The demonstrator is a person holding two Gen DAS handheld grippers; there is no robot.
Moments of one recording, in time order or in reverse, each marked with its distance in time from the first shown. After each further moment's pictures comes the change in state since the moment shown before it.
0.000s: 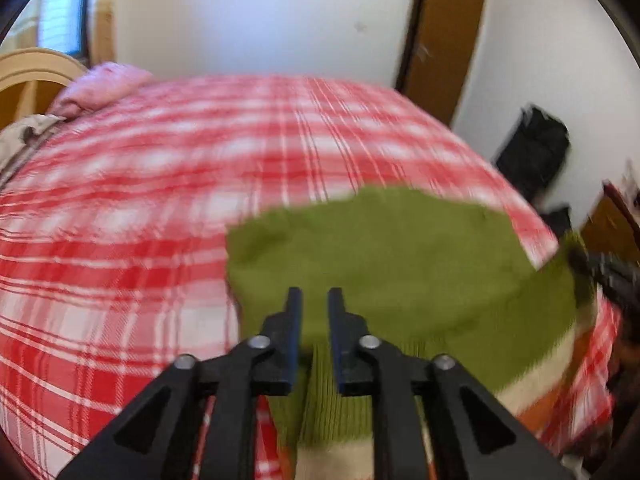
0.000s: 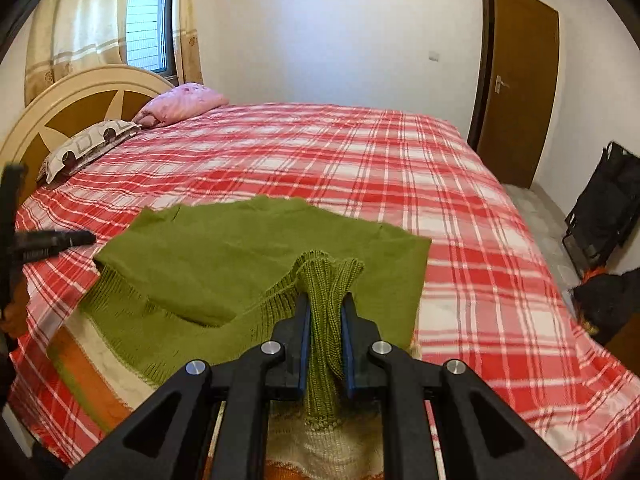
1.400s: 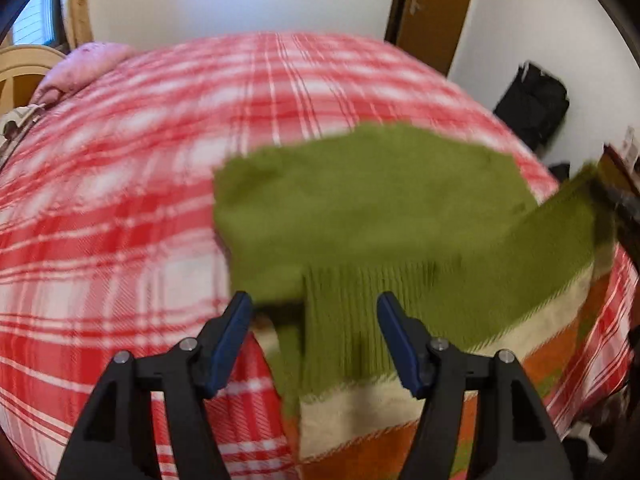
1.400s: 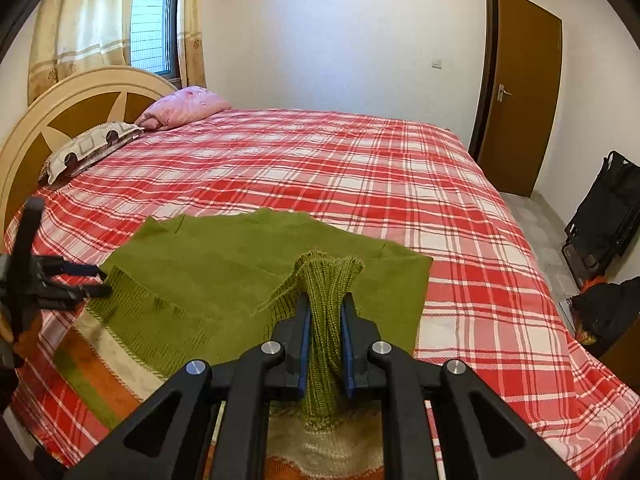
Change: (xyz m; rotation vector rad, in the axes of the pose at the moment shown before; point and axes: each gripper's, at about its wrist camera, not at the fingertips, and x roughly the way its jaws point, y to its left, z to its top) left arm 0.029 -0.007 -0.016 0.050 0.147 0.025; right arm -0.003 0.008 0.023 -0.029 -0.024 -0.005
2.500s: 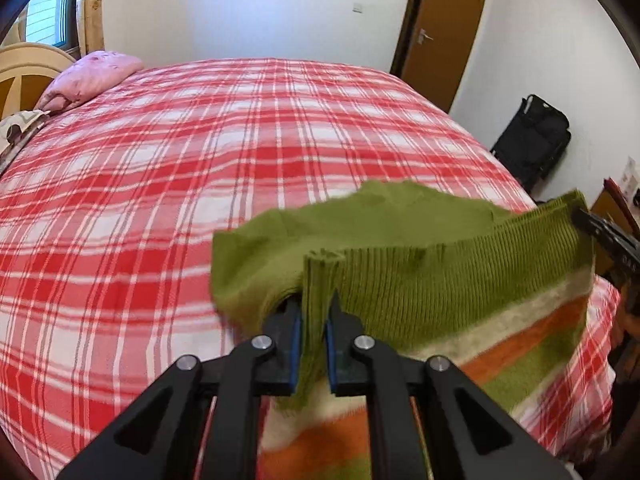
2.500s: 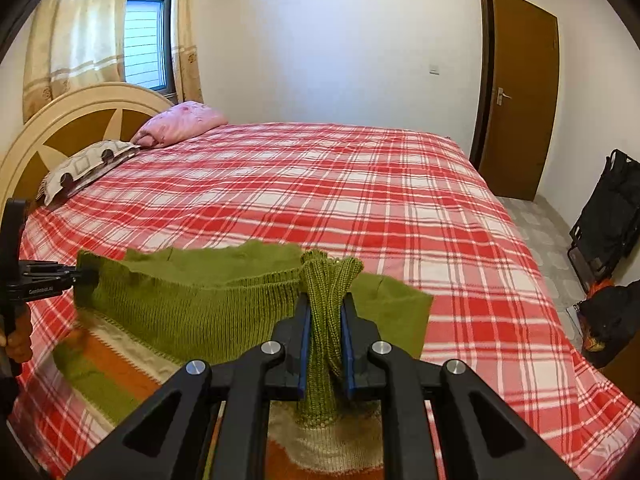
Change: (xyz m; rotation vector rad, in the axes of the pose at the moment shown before) left arm -0.026 0.016 0.038 -0.066 -0.112 -0.034; right arm 0.020 -0.015 0.031 0.023 -0.045 0.015
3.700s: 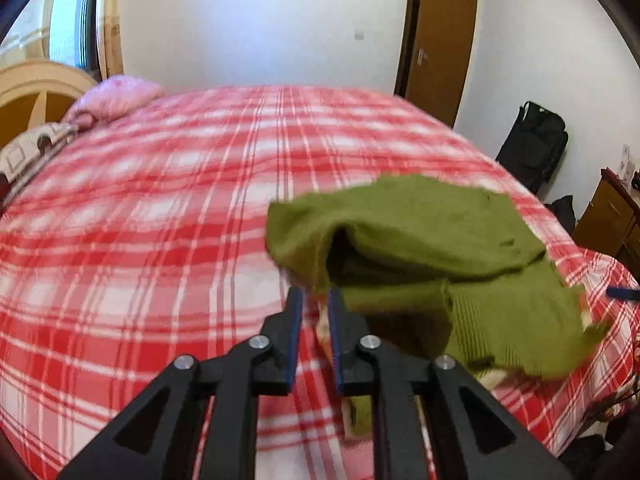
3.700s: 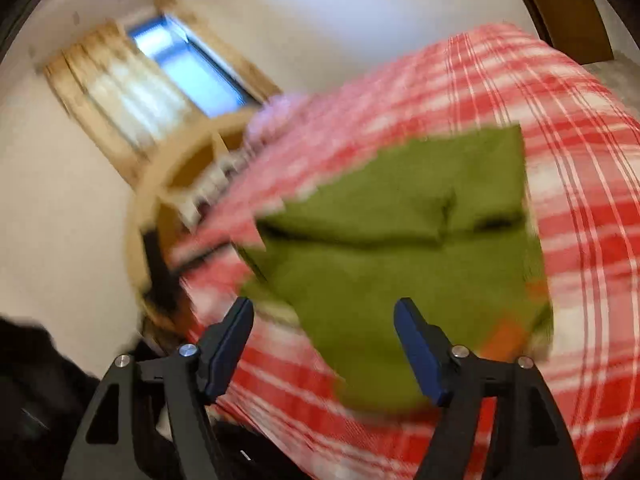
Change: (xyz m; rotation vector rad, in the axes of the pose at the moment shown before) left arm -0.057 0.019 -0.056 0.053 -0.145 0.063; right arm -0.080 -0.031 -0.091 0.399 0.114 0.609
